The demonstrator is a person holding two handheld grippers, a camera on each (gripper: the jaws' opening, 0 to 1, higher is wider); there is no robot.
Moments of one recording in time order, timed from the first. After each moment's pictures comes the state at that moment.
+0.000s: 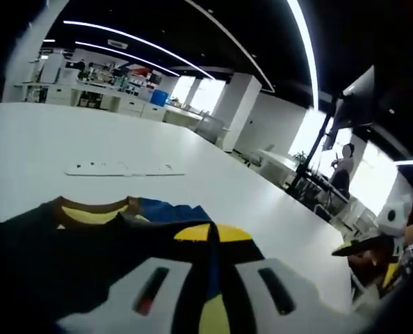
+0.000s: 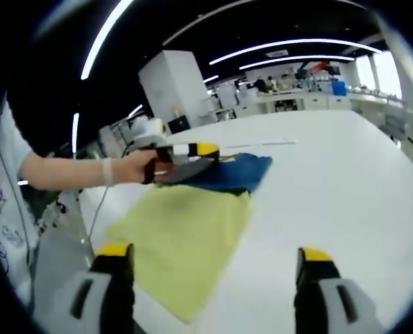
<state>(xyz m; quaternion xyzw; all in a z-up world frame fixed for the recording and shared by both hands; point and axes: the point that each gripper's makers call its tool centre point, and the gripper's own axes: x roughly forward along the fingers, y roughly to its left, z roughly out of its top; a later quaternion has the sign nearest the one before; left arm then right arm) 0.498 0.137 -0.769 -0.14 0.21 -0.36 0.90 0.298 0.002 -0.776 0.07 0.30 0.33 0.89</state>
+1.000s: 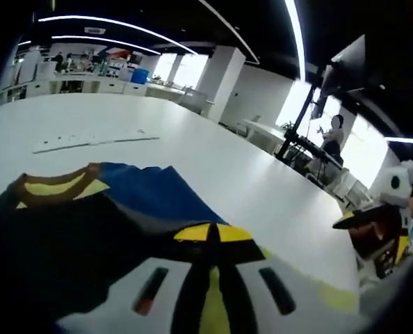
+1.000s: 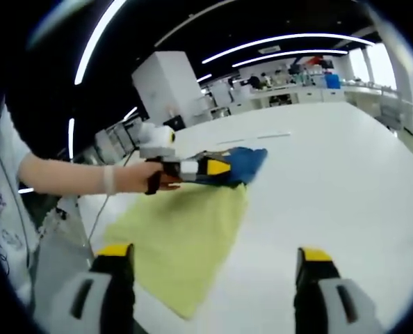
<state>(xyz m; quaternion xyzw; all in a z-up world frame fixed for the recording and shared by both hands) 0.470 0.095 -0.803 -0.09 0.25 -0.42 0.87 0.293 0.002 -0.783 0.08 0.31 0.32 0.89</state>
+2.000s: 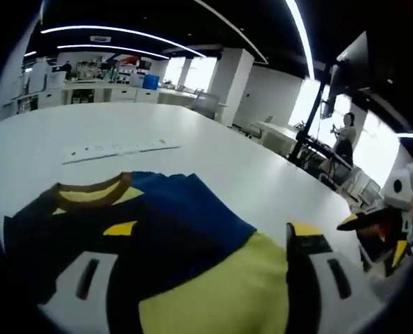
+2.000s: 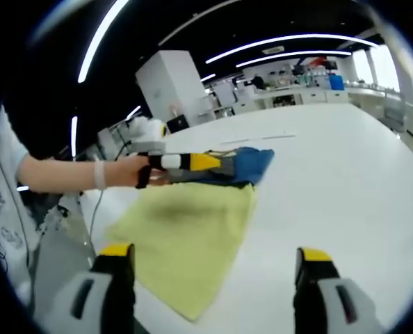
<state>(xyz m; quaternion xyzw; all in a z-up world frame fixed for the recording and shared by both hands) 0.476 0.148 -0.795 -0.08 0.26 -0.35 0.90 0.292 0.010 -0.782 0.08 0.31 0.33 0.89</state>
